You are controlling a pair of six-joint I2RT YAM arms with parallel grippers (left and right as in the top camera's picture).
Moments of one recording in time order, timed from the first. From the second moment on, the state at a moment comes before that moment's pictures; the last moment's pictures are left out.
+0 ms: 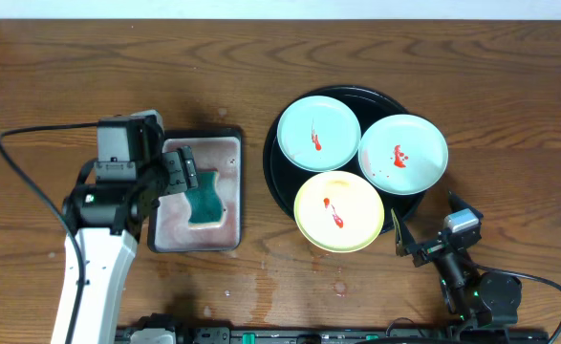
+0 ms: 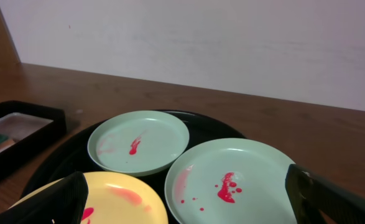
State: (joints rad) left arm -0.01 1.15 1.03 -0.86 0.03 -0.22; right arm 0.04 0.01 0.01 -0.04 -0.34 -0.01
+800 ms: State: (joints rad) left arm -0.06 1.33 0.86 -0.78 0.02 -0.26; right arm 0.04 0.01 0.01 -0.04 -0.34 -0.01
